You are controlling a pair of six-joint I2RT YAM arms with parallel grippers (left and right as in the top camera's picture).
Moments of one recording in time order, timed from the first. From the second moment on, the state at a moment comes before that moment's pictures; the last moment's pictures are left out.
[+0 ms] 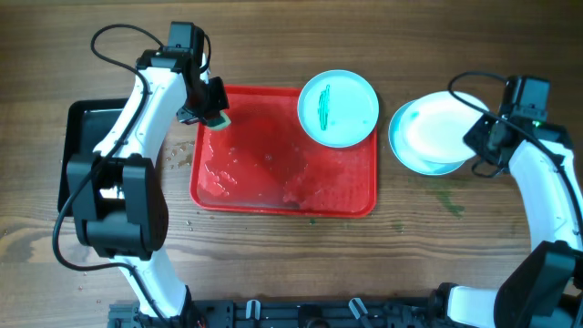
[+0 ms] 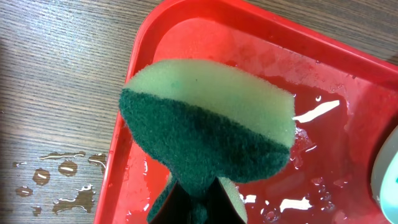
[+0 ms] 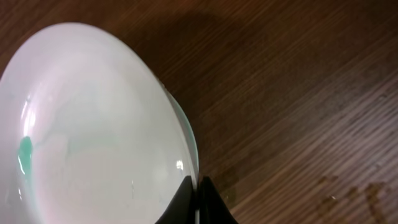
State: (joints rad) left arm -0.11 1.97 1.56 -0.94 0.09 -0.36; right arm -0.24 1.52 1.03 -0.69 0.15 0.46
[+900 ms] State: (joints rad) left arm -0.11 1.97 1.56 -0.93 0.09 -0.36; right arm 0.23 1.87 1.12 -0.54 -0.28 0.80
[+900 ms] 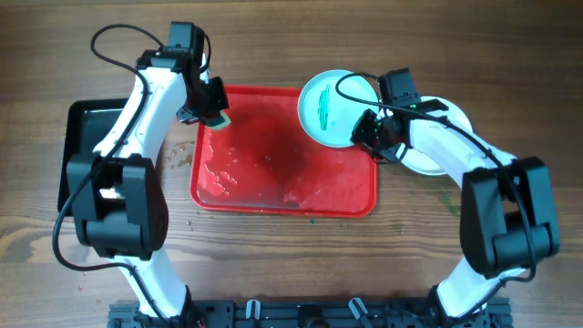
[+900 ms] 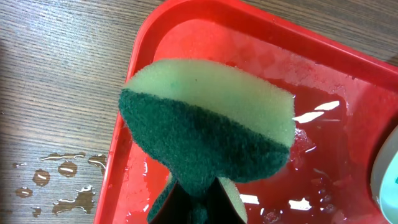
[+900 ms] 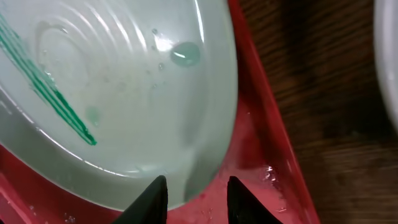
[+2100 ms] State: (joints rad) left arm -0.11 1.97 1.56 -0.94 0.09 -0.36; right arm 0.24 2.06 1.49 -0.71 -0.02 0.28
